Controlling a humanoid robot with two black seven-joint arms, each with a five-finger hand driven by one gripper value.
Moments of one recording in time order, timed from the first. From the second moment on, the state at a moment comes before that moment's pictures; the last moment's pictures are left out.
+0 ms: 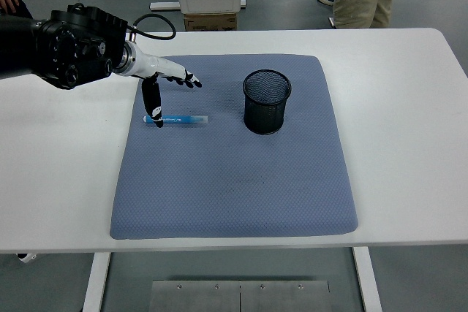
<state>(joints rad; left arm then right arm) -1.75 0.09 1.19 -0.86 0.27 -0.21 -0.34 0.02 0.00 0.23 0.21 -0.08 0.05 0.16</state>
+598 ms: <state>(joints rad) -1.69 0.03 1.16 -0.81 0.30 -0.20 -0.33 0.02 0.00 0.23 0.21 -0.08 0.05 0.16</state>
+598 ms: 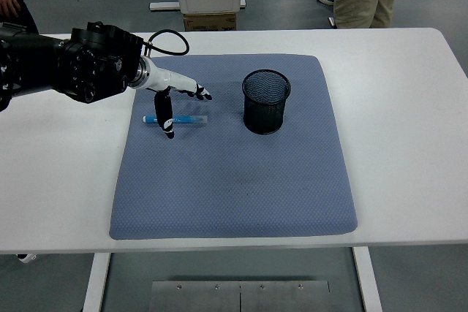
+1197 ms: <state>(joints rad) -1.71 0.02 1.16 -0.81 0.40 -0.21 -0.33 0.02 0.00 0.23 0.21 -0.08 0.05 0.16</state>
